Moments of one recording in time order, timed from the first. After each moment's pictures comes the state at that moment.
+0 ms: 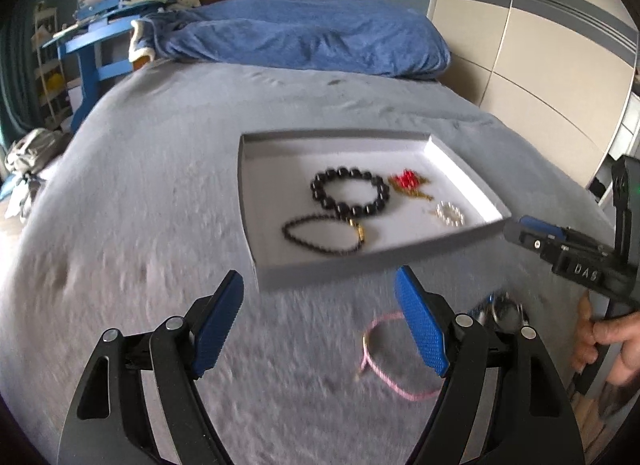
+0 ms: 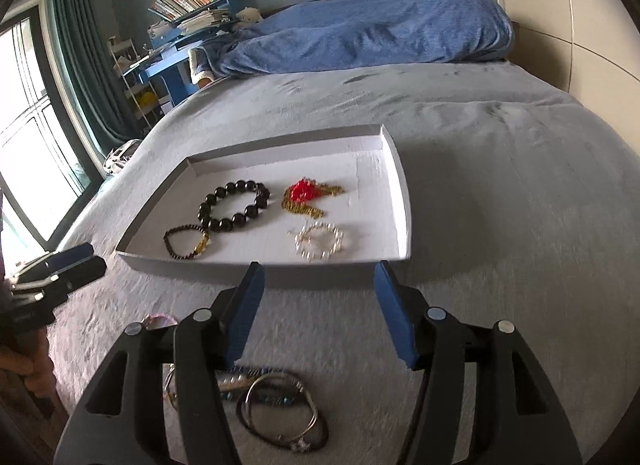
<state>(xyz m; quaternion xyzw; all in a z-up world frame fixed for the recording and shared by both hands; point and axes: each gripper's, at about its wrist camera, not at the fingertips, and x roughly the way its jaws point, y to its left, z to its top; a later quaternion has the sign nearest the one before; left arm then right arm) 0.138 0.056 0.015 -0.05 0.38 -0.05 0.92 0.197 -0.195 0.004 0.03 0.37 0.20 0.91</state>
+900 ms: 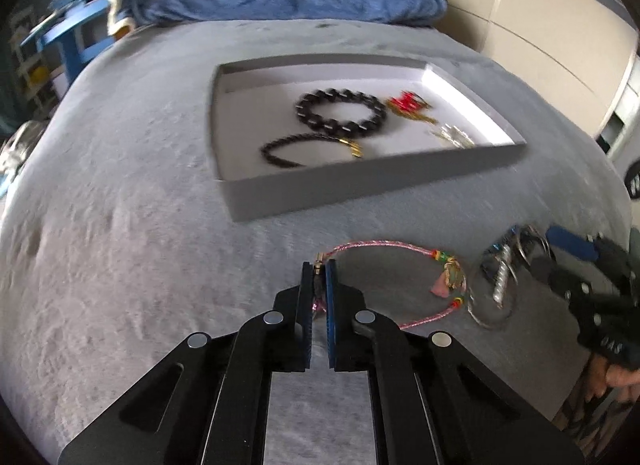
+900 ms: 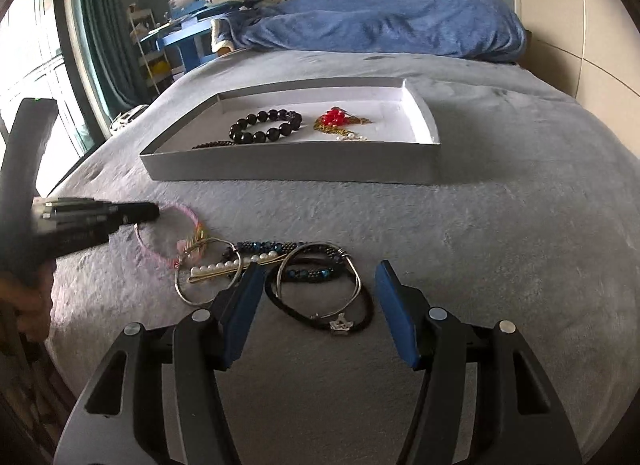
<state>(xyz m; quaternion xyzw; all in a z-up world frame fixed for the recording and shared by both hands) 0.143 0.046 -0.024 -0.02 0.44 -0.05 0.89 0.132 -0.183 -0.035 -0.03 0.37 0.21 0.90</state>
